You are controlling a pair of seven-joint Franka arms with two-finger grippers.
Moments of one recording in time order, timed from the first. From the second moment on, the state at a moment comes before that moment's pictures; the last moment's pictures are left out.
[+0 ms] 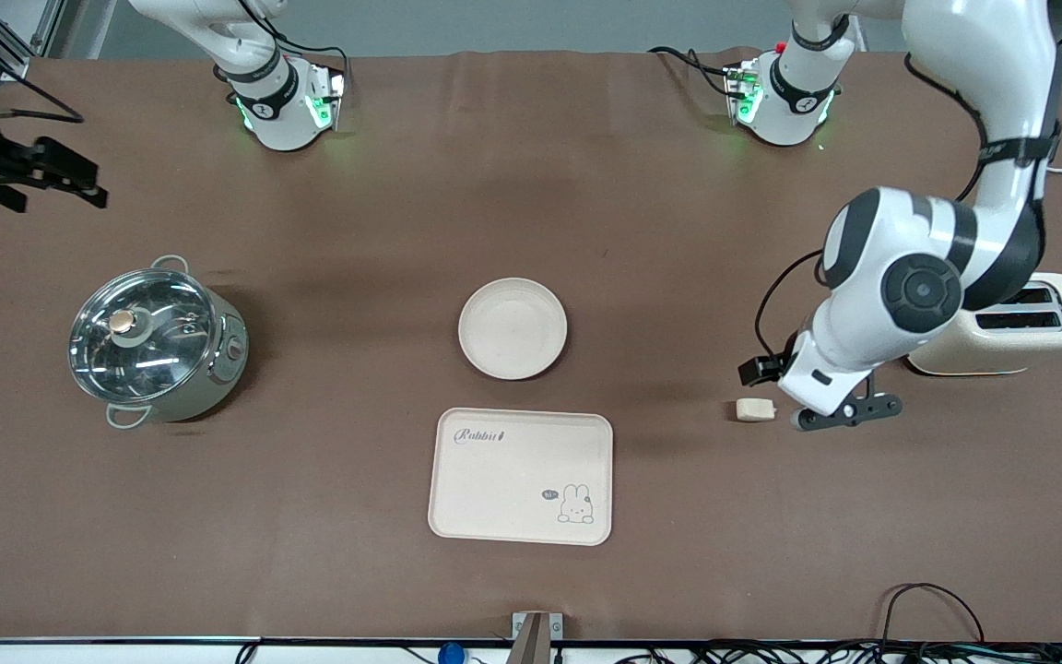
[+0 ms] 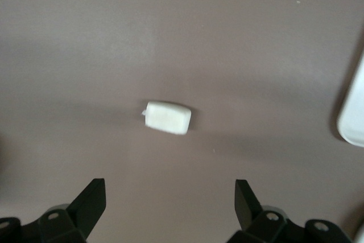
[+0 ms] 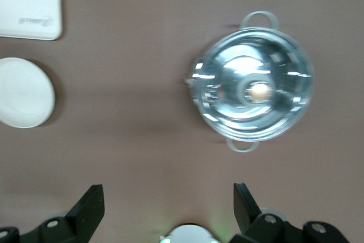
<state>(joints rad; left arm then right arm) -0.21 0.42 -0.07 -1.68 0.04 2.06 -0.45 0.01 -0.07 0.01 -1.62 0.09 1.44 0.02</state>
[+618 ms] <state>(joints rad) -0.19 0.59 -0.07 -1.76 0.05 2.29 -0.45 0.18 0.00 0.01 -2.08 0.32 2.11 0.17</state>
